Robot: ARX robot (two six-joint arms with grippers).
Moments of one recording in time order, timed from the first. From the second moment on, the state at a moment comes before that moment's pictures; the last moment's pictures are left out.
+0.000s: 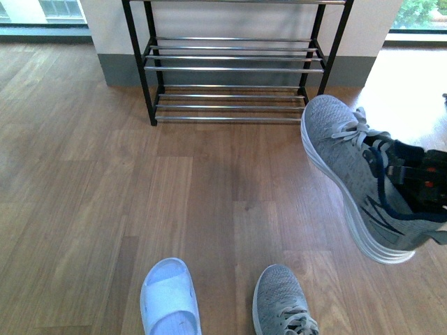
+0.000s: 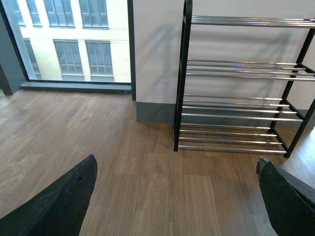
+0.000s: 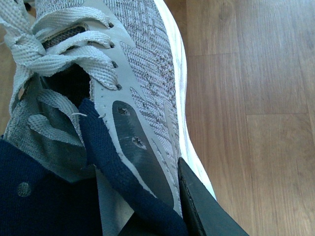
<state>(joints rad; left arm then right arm) 0.00 0.02 0.01 0.00 0.00 -0.01 -0.13 1.90 0.59 0.62 -0.12 0.13</state>
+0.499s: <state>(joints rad) 0.00 0.02 0.01 0.00 0.00 -0.01 -0.17 0.97 0.38 0.25 -0.11 0.27</state>
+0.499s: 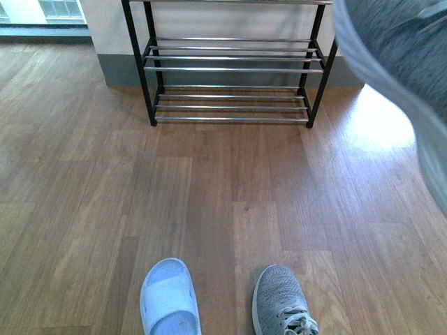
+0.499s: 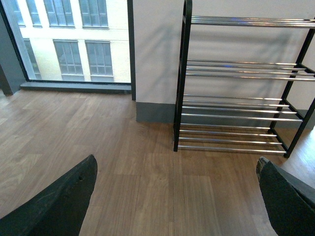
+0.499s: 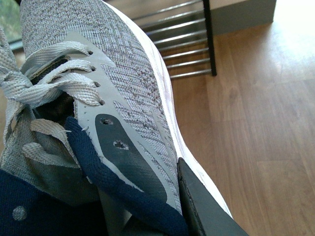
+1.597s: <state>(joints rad) 0.00 0.02 0.01 0.00 0.00 -0.01 -0.35 0.85 0.35 0.22 -0.13 0.28</state>
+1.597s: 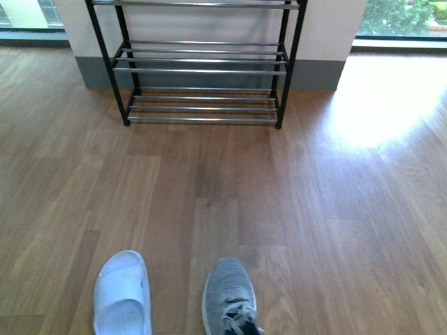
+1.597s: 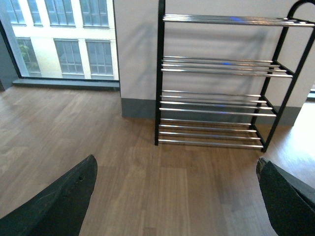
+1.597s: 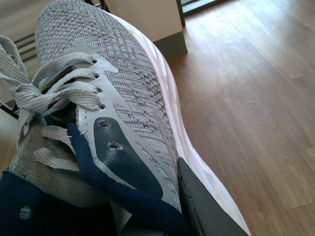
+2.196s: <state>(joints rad) 0.00 0.02 0.01 0.00 0.00 -0.01 -0.35 0.85 0.35 0.21 -0.12 0.28</state>
